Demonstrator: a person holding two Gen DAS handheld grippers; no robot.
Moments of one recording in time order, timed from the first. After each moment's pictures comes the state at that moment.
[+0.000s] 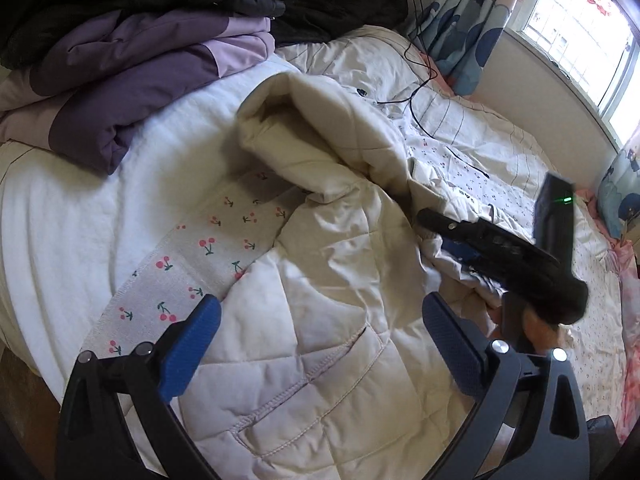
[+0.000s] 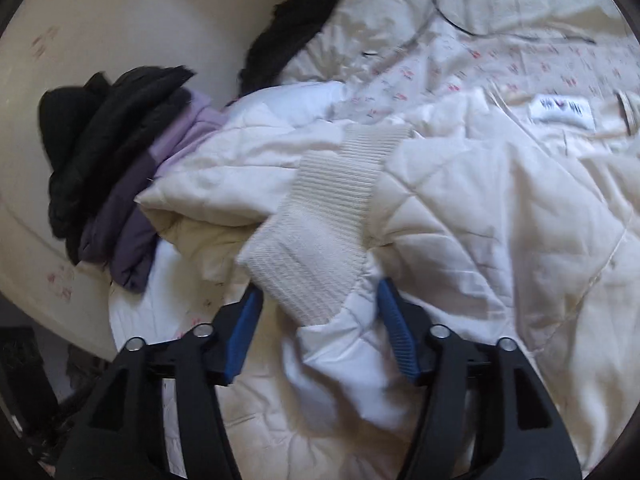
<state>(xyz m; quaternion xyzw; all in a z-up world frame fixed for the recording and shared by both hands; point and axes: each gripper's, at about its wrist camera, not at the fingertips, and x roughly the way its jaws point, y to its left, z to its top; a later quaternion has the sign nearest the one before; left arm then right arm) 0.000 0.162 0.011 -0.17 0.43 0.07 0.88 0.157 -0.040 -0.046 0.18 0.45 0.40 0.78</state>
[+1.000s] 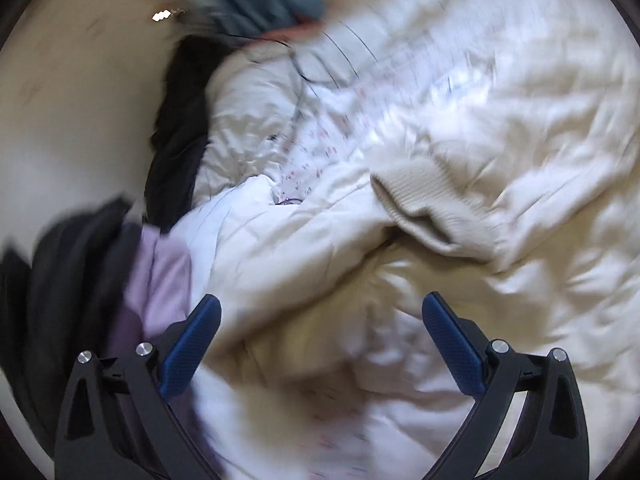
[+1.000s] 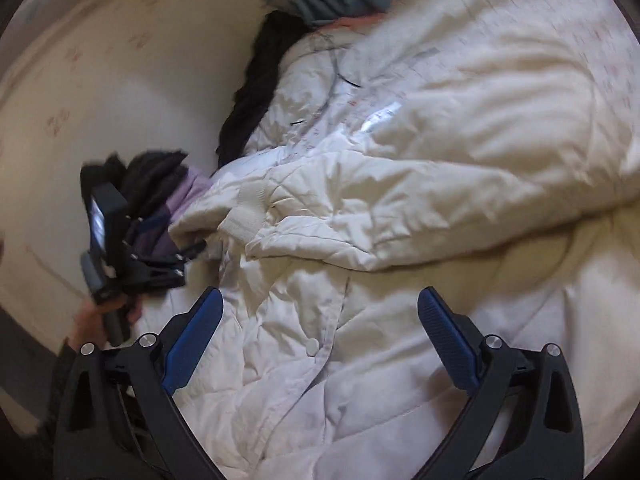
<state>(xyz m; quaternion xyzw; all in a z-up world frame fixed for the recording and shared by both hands) 0.138 0.078 0.002 0.41 0.43 0.00 0.80 0.034 -0.242 -0.058 0.34 0.40 0.31 0.79</state>
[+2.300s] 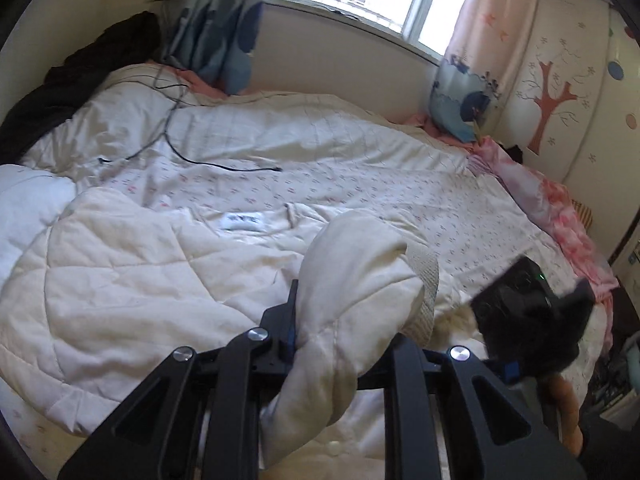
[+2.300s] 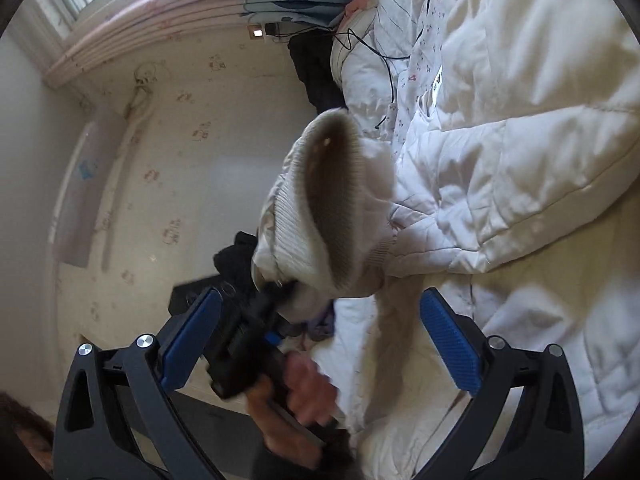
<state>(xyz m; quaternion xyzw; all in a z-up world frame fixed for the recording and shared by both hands) 0.096 -0.021 0.013 -0.04 0.34 -0.28 0.90 0.080 -0.251 -0.090 0.58 0.34 0.44 0.59</state>
